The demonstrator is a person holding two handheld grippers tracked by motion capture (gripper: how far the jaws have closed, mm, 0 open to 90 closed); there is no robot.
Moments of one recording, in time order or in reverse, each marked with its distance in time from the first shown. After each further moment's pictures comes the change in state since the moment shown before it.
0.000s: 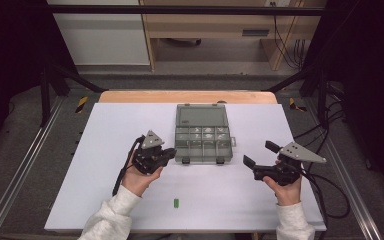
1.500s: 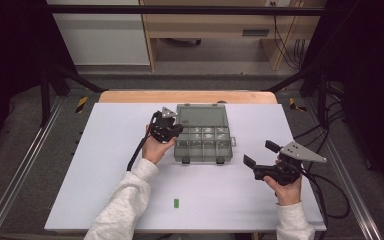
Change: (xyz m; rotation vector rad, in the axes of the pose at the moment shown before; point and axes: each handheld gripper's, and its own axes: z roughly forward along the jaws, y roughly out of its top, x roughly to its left) left arm 0.057 0.026 0.105 0.041 0.101 -0.041; right arm -0.002 0.000 0.000 -0.002 0.006 0.000
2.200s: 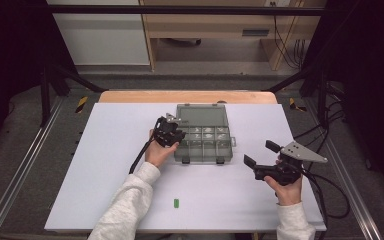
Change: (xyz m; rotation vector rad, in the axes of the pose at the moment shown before) left arm -0.002 -0.013 0.012 0.041 -0.007 -0.003; right arm 0.000 0.001 -0.001 -0.004 0.001 0.005
